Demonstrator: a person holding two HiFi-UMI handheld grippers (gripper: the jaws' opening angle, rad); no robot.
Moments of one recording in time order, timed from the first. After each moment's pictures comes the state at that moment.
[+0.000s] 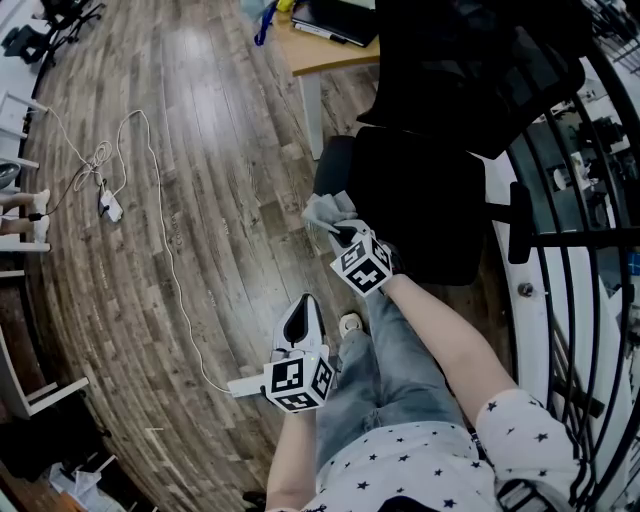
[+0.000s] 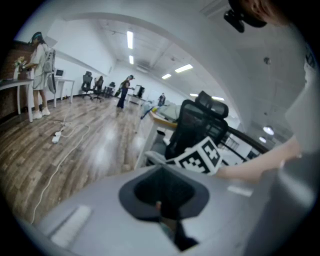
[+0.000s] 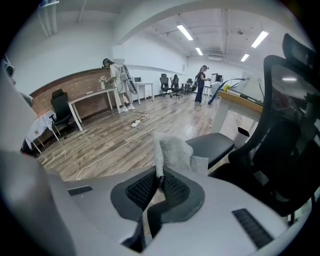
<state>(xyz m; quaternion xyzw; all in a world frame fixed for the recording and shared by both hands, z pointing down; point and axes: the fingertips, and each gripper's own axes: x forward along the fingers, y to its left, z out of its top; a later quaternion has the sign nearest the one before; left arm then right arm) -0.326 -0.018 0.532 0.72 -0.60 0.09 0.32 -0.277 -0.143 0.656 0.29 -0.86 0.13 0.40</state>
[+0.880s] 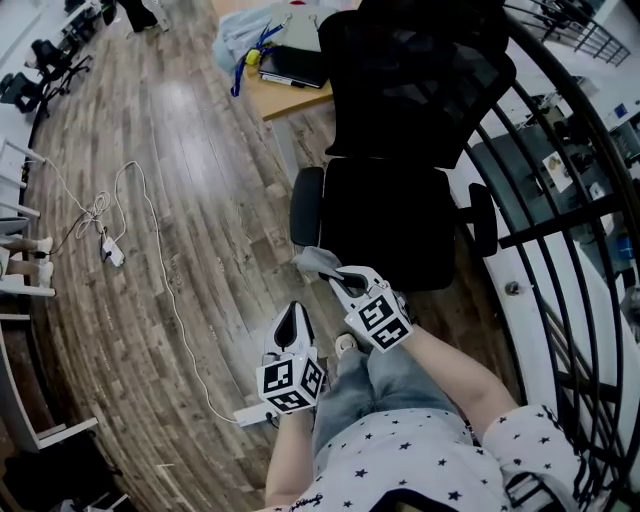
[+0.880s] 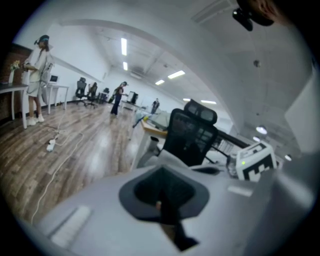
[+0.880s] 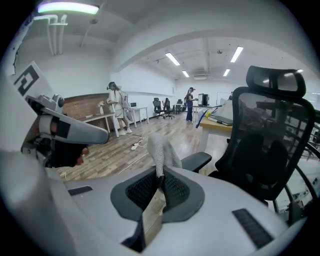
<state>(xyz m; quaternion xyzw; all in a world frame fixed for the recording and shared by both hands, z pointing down) -0.309 -0.011 0.476 0.75 -0.59 0.07 0.29 -0.232 -0.055 0.522 0.34 -0.89 0.12 0.27</state>
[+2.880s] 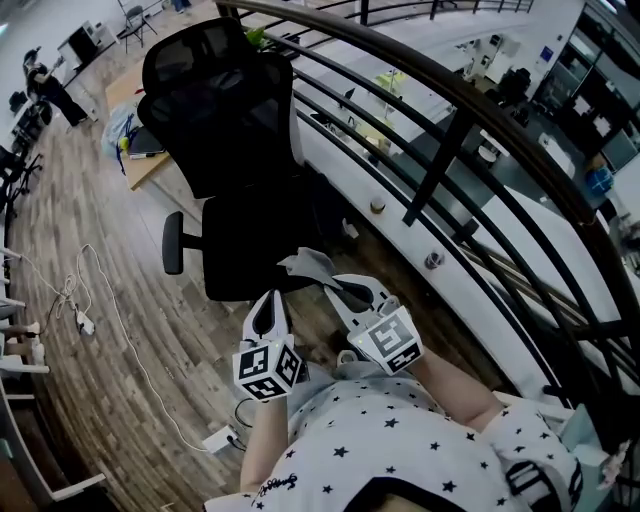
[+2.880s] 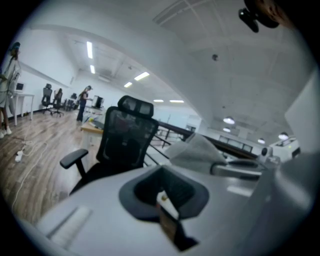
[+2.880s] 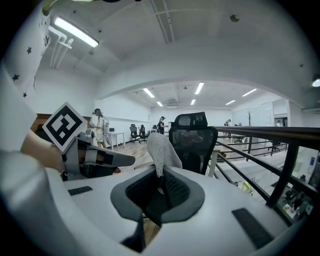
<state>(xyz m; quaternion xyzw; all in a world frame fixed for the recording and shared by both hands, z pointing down) 0.058 0.105 0.397 0.84 -0.49 0.07 0.21 0.153 0.138 0.377 0.49 -0.86 0.07 0.13</state>
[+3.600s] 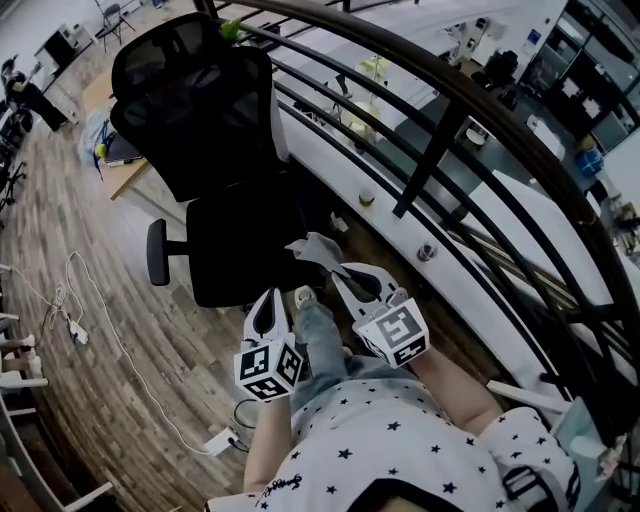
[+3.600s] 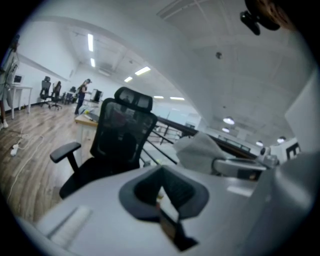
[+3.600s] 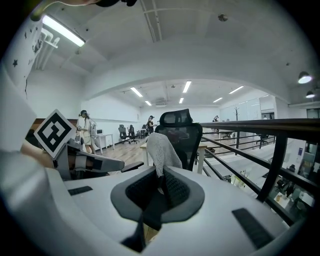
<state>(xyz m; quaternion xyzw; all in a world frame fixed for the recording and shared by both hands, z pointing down) 0.092 0.076 0.414 0.85 -0.47 0.07 0.24 0.207 0.103 0.385 0.55 -0.82 0.10 0.11</state>
